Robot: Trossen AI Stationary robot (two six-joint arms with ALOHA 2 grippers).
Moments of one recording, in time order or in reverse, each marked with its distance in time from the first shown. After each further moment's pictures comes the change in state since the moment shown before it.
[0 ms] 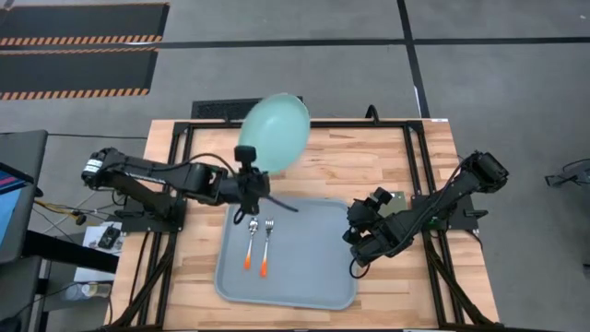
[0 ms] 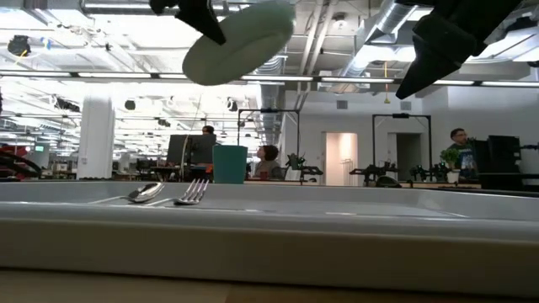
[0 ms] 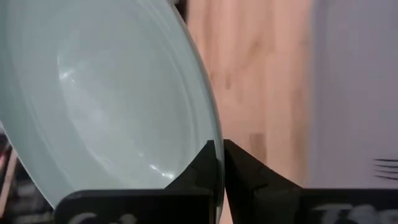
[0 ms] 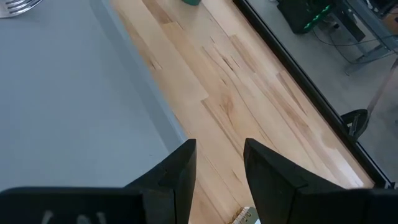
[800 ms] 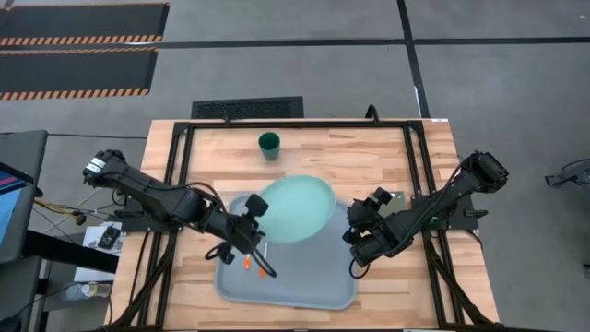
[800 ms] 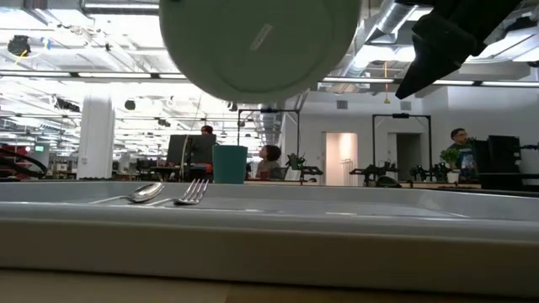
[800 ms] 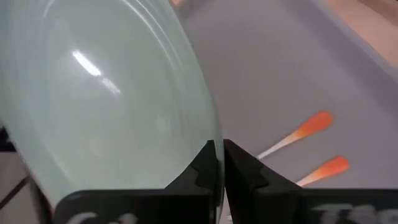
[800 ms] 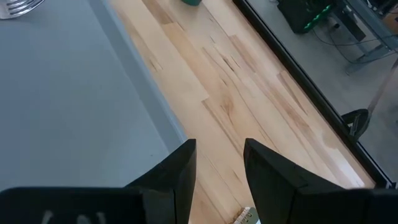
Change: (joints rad) left arm -0.246 0.020 -0.004 0.002 0.465 0.166; right arm 0.000 0.000 0.000 0.004 0.000 0.000
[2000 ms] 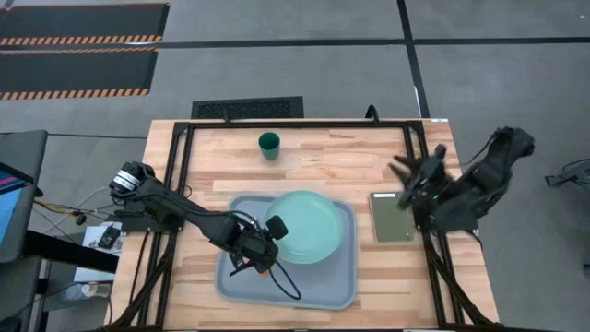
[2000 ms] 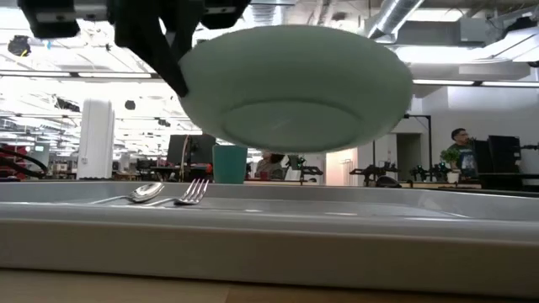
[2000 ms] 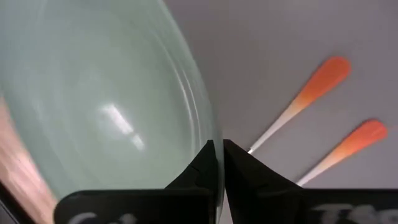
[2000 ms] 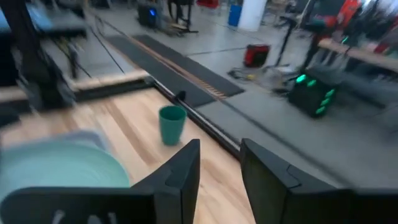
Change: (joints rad) left arm -0.025 0.289 0.008 0.026 -0.025 0.220; right arm 0.178 -0.614 0.067 -0.116 0.391 -0.168
